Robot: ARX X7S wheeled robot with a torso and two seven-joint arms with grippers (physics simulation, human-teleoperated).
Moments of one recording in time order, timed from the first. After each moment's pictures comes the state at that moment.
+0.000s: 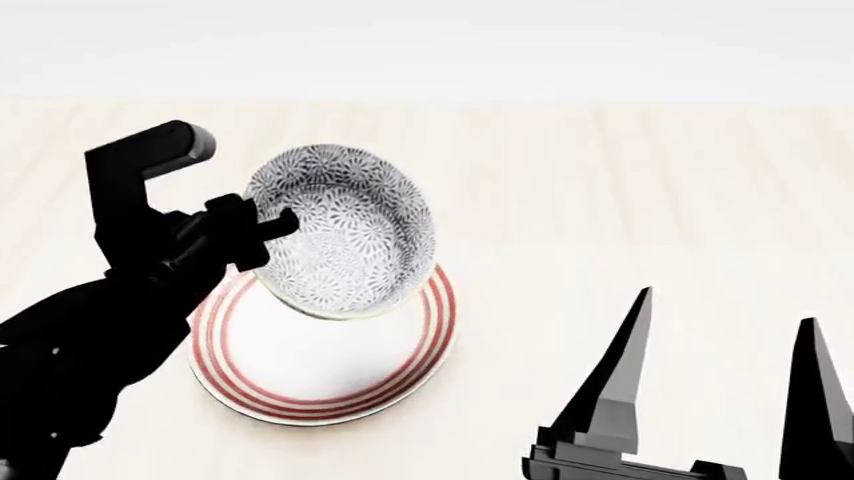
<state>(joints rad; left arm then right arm) -1.08 -0.07 0.25 -0.90 -0.67 -0.39 -0.10 0.05 0.28 -0.13 -0.36 0.29 -0.31 0.33</state>
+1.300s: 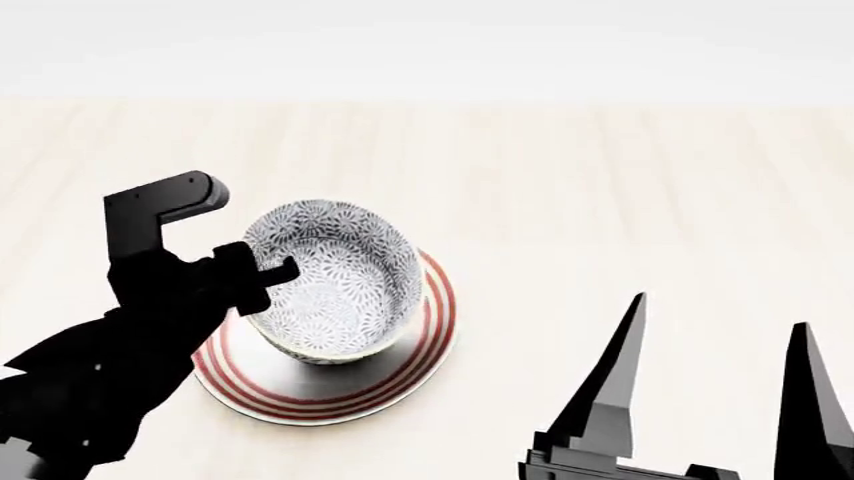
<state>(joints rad) -1.17 -0.02 0.31 -1.31 -0.63 -0.21 -0.02 0.04 0.30 -0.15 -0.35 0.29 -0.33 0.35</state>
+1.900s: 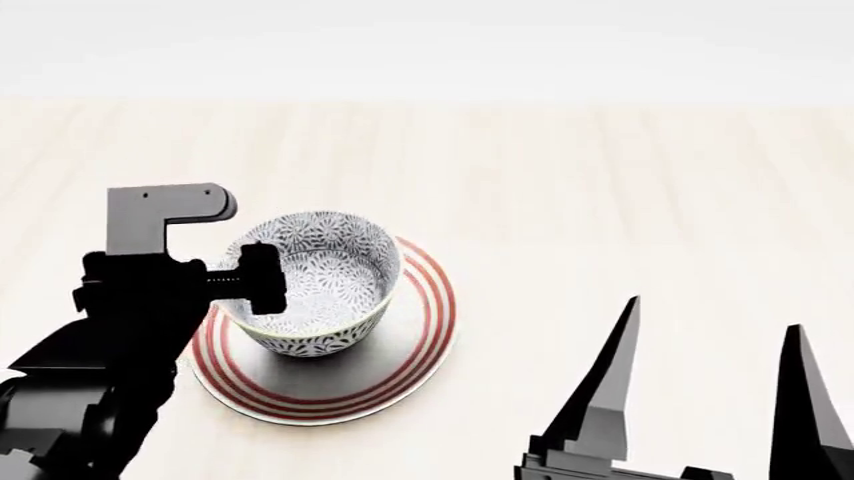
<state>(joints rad) -1.15 -0.03 0.34 -1.31 -0.41 -0.12 -0.07 0.04 0.30 -0.16 -0.34 0.29 -0.34 0.36</state>
